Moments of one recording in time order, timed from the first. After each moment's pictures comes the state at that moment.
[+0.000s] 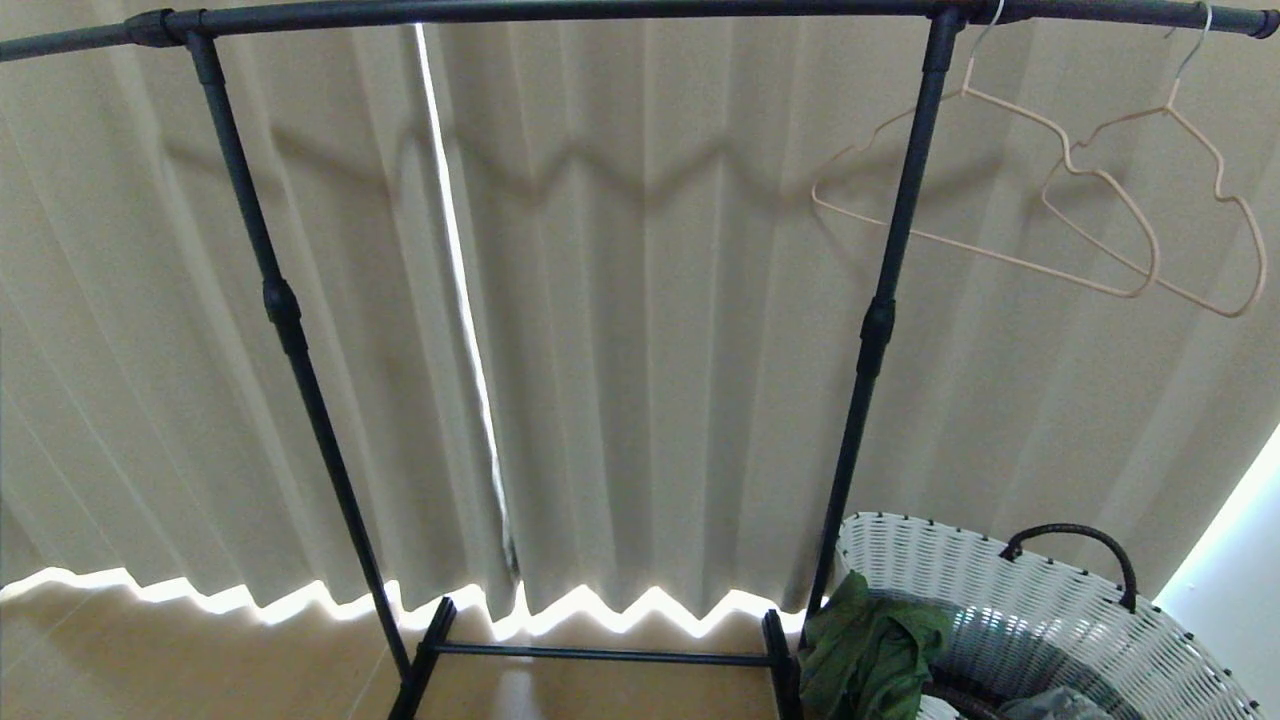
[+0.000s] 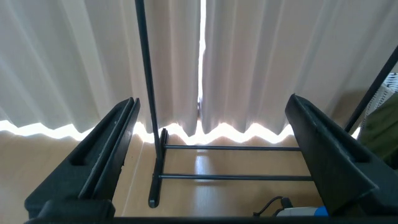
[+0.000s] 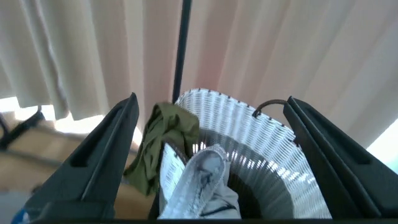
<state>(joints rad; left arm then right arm) 0.01 0.01 -0.05 0.12 -0.03 0.00 0.04 0.11 -0.12 0.10 0.07 -0.12</state>
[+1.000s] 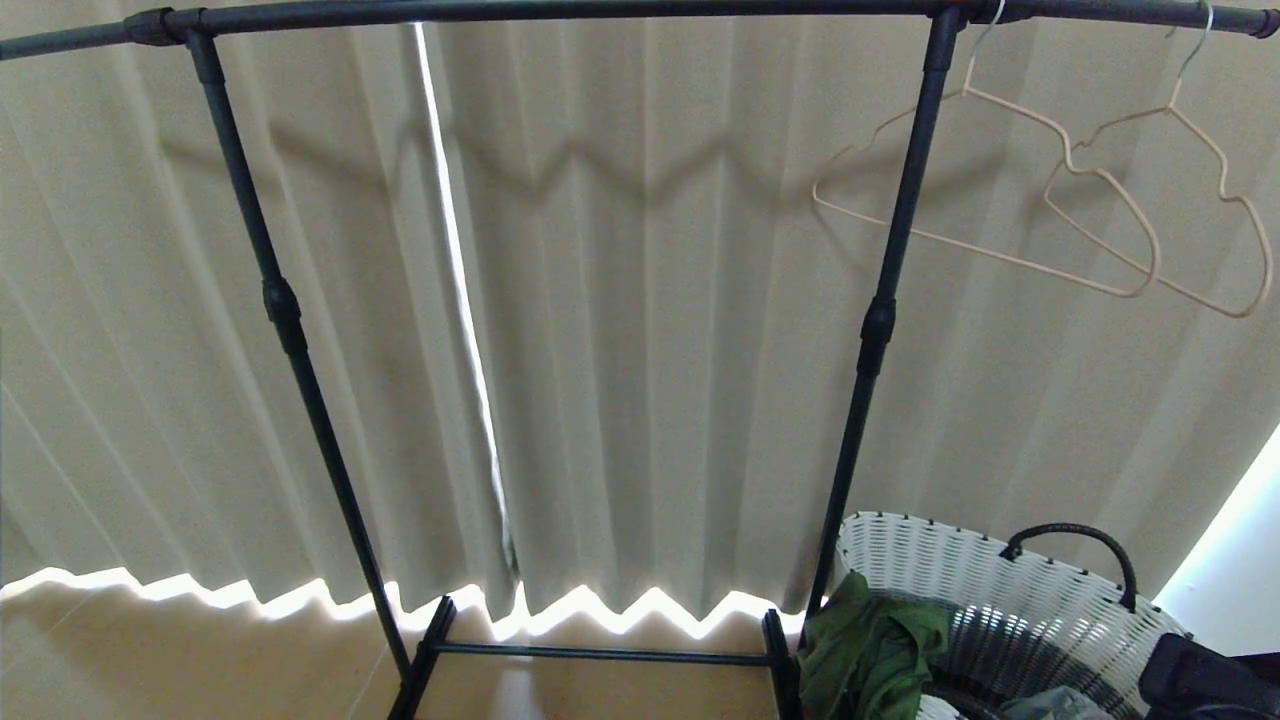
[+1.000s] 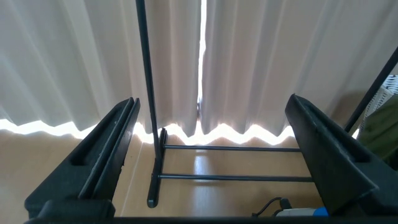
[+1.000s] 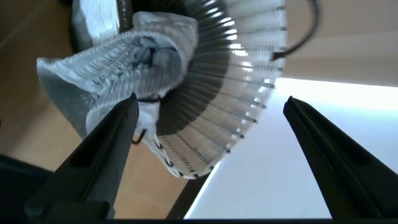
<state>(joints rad) 0.01 0.01 -0.05 0.12 -0.03 -0.01 0.00 1.17 -0.20 -0.04 -0.18 -0.81</state>
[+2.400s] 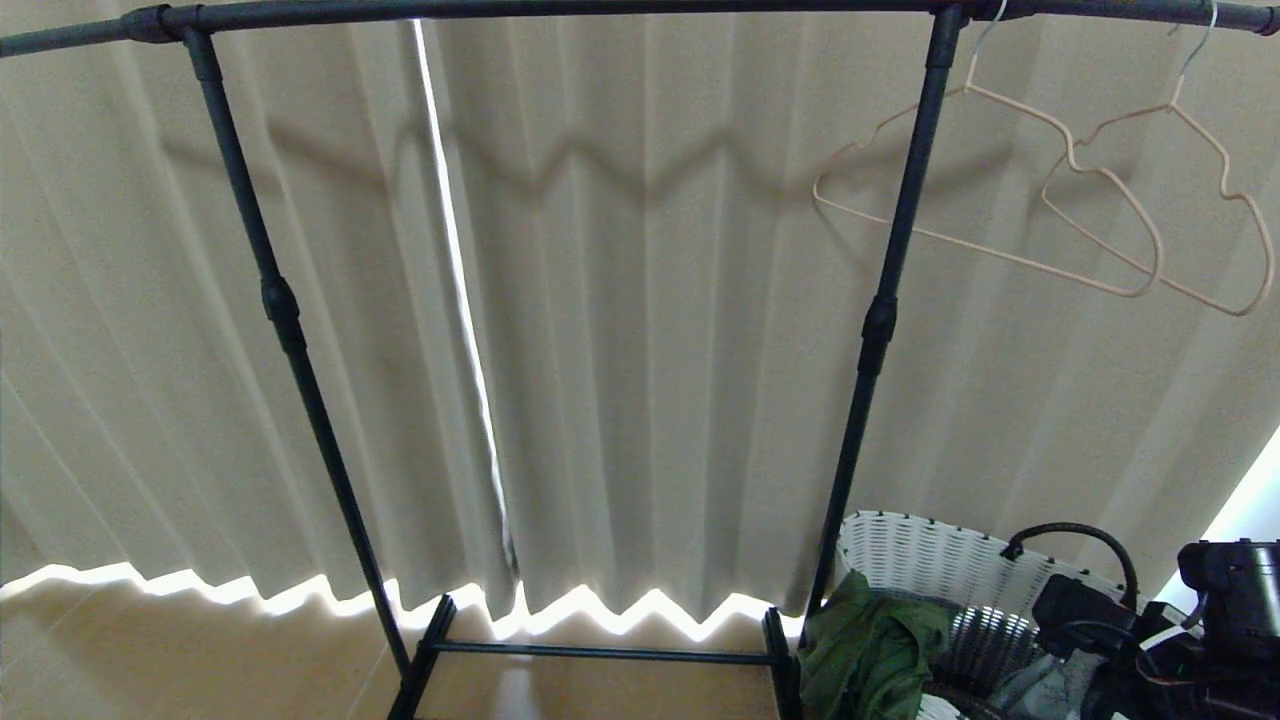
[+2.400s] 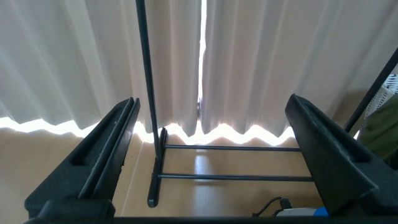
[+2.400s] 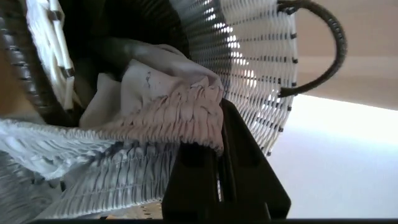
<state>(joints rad) 0.01 0.01 -0.05 0.12 -0.03 -0.01 -0.09 1.72 -0.15 -0.68 -0.11 -0.88</state>
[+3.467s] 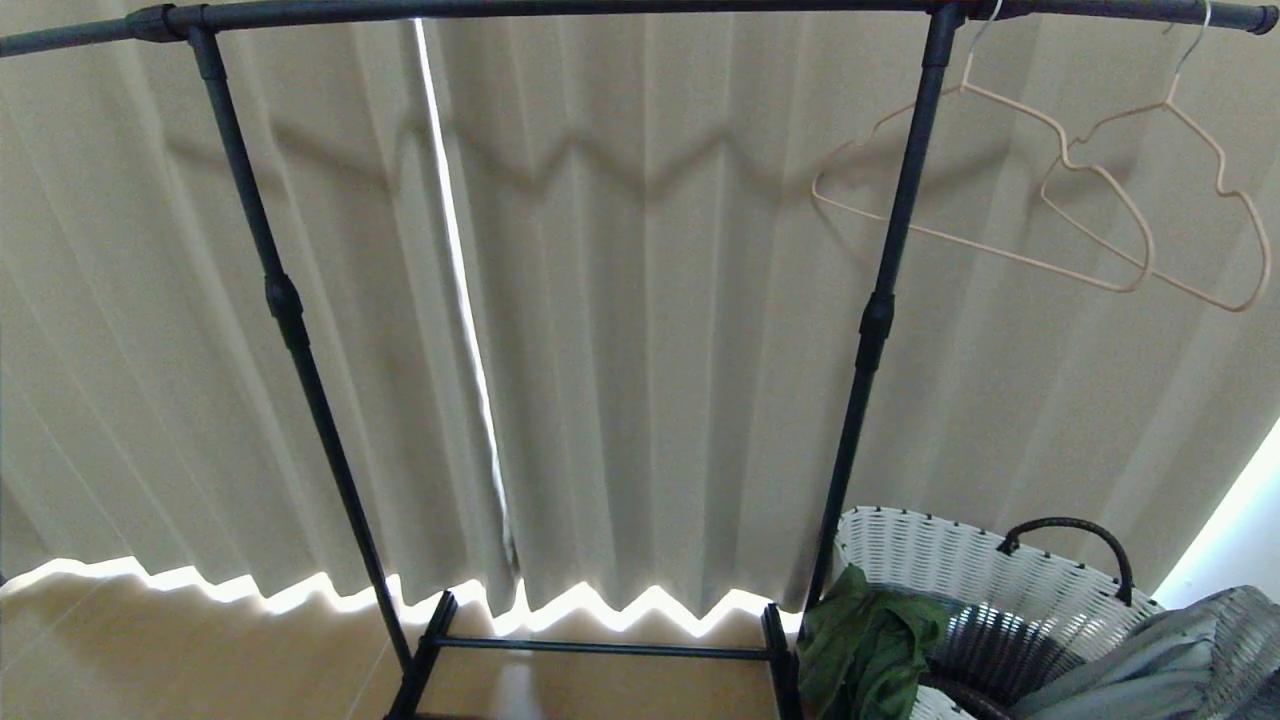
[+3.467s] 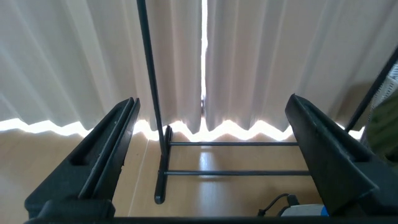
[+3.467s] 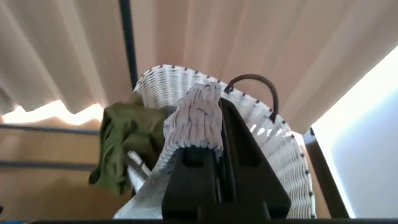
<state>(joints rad) 0.01 0.01 -0.04 0.12 -0.03 0.03 -0.09 0.79 -0.07 -0.46 0.00 -0.10</state>
